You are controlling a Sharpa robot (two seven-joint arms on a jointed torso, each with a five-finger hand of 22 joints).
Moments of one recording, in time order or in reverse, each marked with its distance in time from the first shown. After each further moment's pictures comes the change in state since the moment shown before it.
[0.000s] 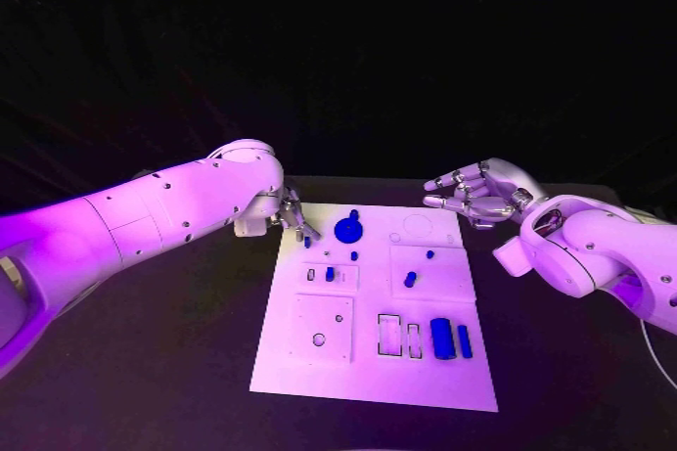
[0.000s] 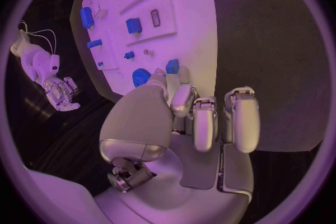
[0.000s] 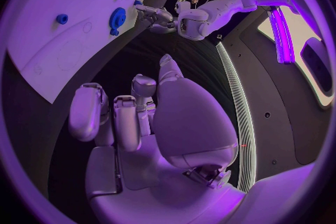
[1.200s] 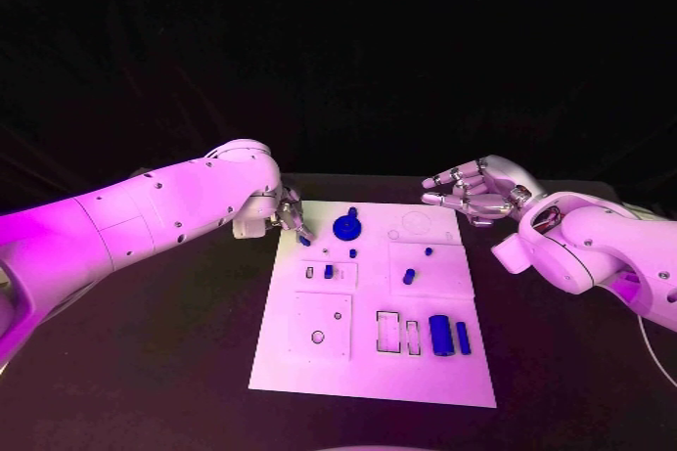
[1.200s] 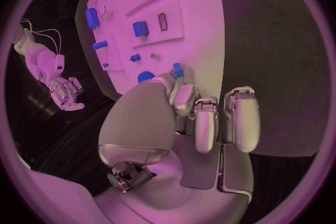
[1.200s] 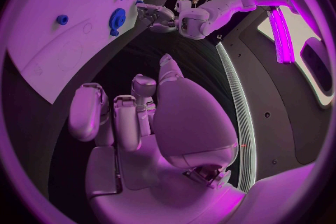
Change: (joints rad) left arm -0.003 -0.031 -0.002 0.054 0.028 -0.014 0.015; left_hand 0.175 -0.073 0.434 -0.051 0.005 -0.020 0.006 -0.018 0.008 0.004 0.000 -0.014 -0.010 -0.002 -0.002 0.000 0.001 0.000 0.000 0.000 -0.008 0.001; right arm 0.000 0.000 0.000 0.000 0.000 0.004 0.001; right_hand 0.000 0.000 -0.004 -0.004 0.000 0.000 0.000 0.000 0.000 0.000 0.000 0.000 -0.002 0.000 0.000 -0.004 0.001 0.000 0.000 0.000 0.000 -0.003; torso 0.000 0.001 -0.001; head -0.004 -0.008
